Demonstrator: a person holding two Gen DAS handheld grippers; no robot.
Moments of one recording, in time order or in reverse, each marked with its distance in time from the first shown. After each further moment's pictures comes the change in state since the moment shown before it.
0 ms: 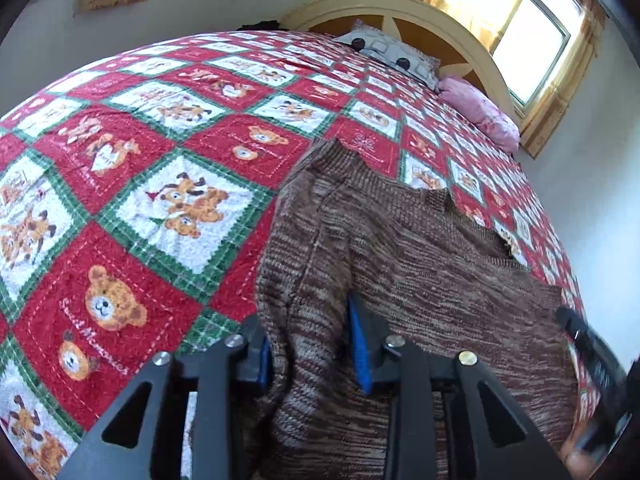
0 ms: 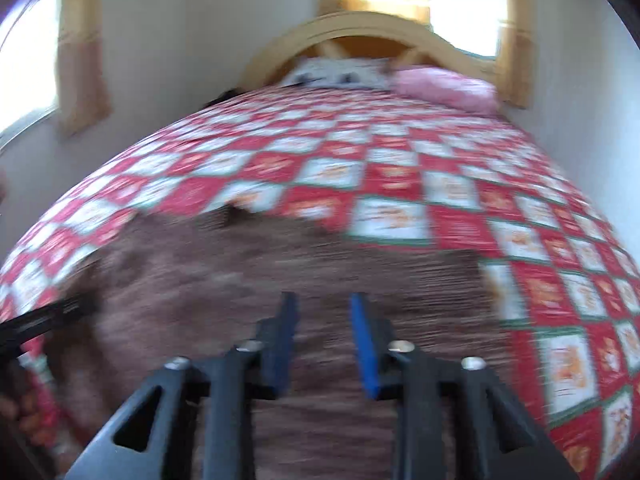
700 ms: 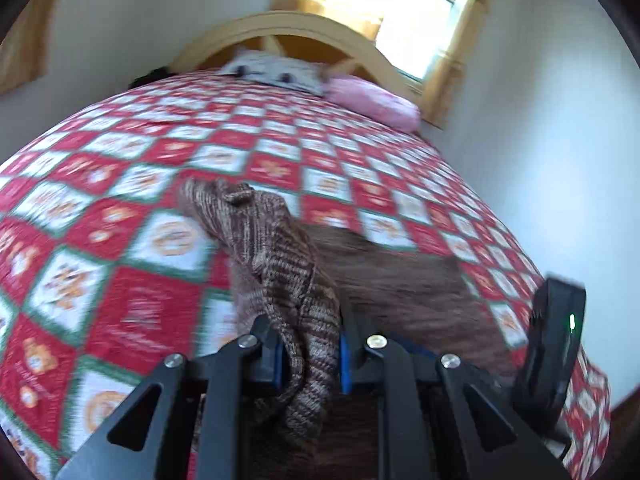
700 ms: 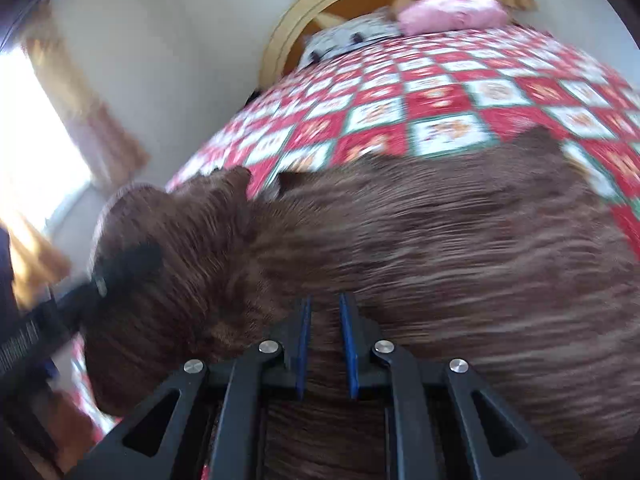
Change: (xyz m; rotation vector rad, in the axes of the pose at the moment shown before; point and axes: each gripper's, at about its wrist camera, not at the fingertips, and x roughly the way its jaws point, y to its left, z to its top) left arm -0.040 -0.120 -0.009 0.325 -0.066 -0.258; right arm 0.017 -0.034 -0.037 0.382 0.049 0.280
